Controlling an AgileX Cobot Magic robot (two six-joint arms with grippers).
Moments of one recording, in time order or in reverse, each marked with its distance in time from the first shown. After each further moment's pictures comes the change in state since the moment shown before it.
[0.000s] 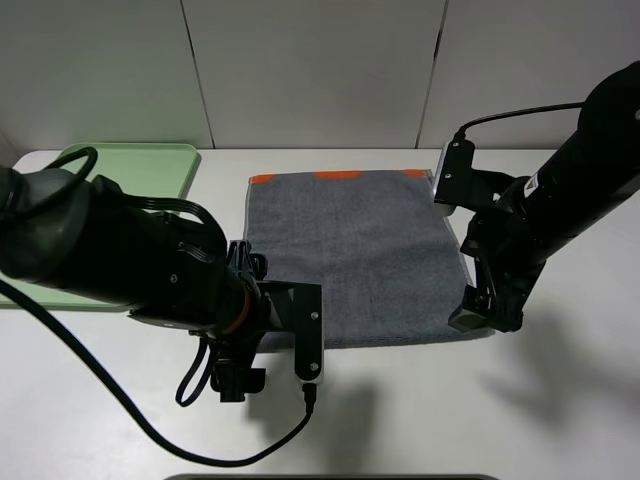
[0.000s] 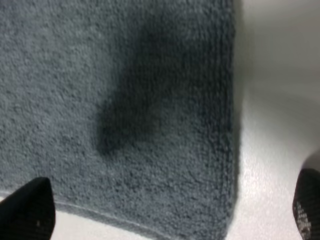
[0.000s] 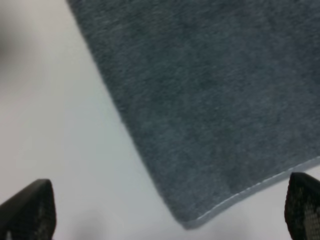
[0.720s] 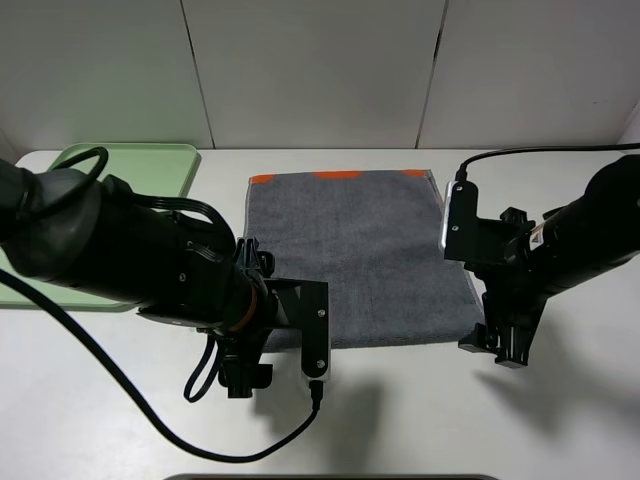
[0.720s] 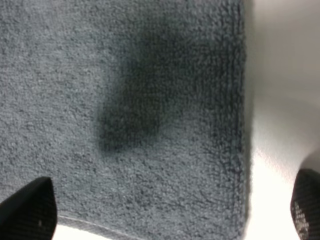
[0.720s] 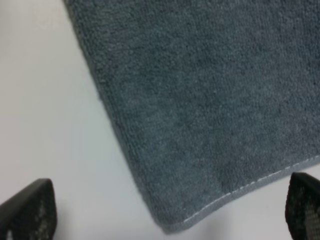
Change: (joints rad) left arm 0.000 0.022 -0.014 0.010 -0.013 0.001; right arm 0.000 0.002 0.197 -0.066 -0.296 -0.069
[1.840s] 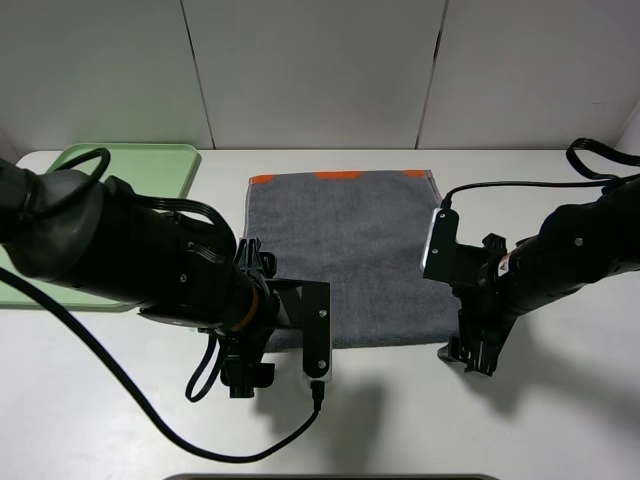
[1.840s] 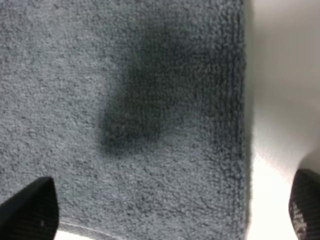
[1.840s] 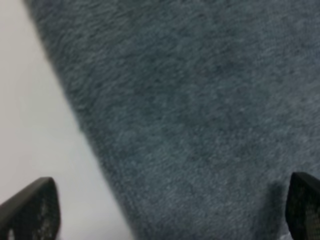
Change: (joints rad) left arm 0.000 0.001 -0.001 0.006 -0.016 -0.002; right arm 0.000 0.238 0.029 0.016 -0.244 0.037
